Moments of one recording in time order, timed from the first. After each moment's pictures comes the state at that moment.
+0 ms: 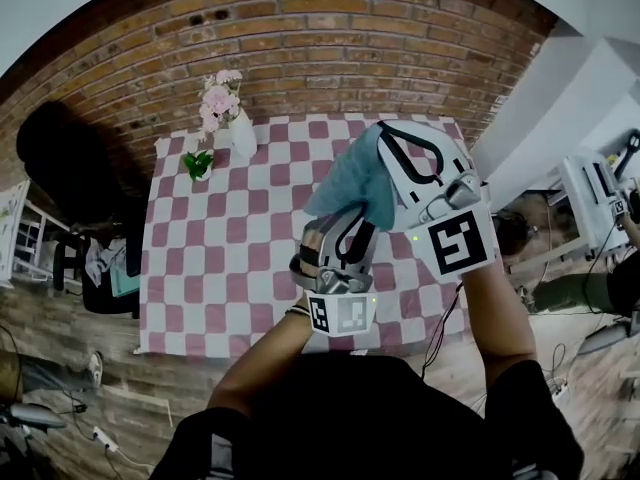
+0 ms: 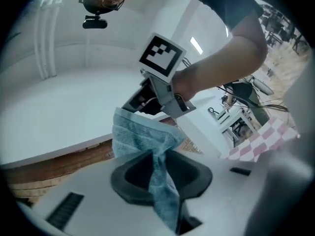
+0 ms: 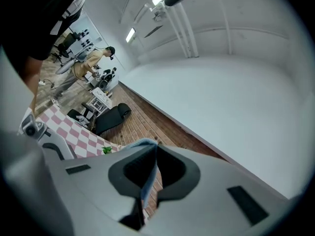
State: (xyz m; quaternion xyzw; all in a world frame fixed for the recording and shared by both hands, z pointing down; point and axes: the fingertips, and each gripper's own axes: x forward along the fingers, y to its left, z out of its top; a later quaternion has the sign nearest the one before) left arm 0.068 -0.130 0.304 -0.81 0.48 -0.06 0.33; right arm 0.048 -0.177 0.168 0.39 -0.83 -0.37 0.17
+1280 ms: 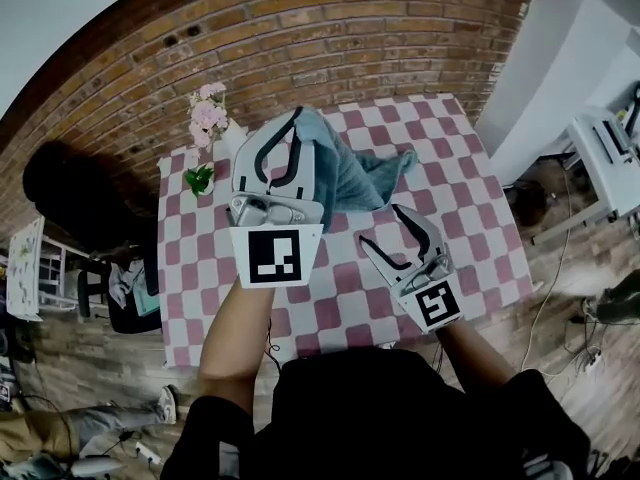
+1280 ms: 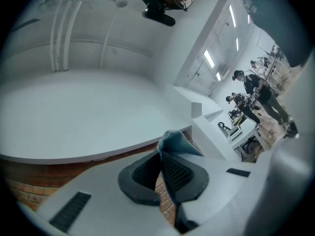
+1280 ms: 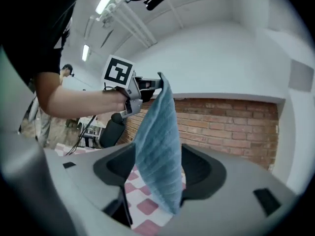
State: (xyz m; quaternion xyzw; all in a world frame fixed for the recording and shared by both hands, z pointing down) left arm 0.011 -0.199 0.153 -0.82 0.46 0.00 0.33; right arm 0.082 -0.118 0.337 0.45 -0.88 -0.13 0.06
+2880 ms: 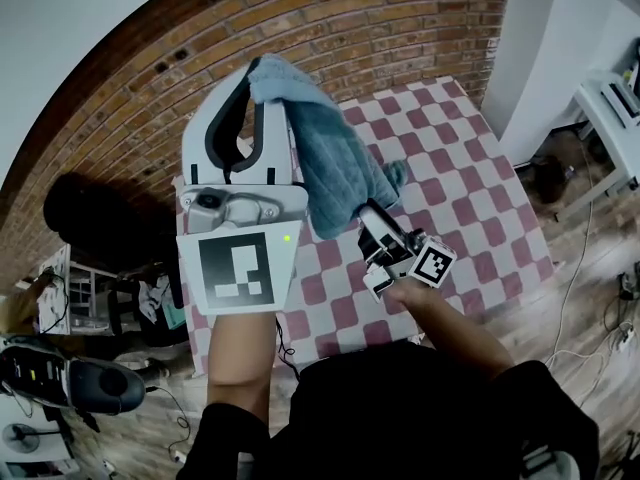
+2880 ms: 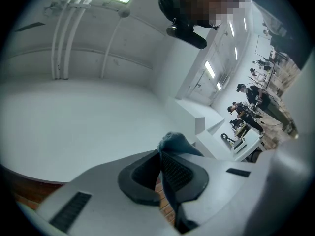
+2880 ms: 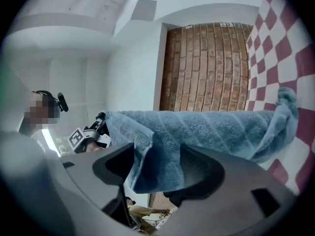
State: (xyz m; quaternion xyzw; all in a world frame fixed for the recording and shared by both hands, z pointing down) left arm 0.044 -0.169 0.055 -0.83 0.46 0.06 0.31; right arm 0.098 -0.167 0.364 0.25 -0.78 0.35 -0.45
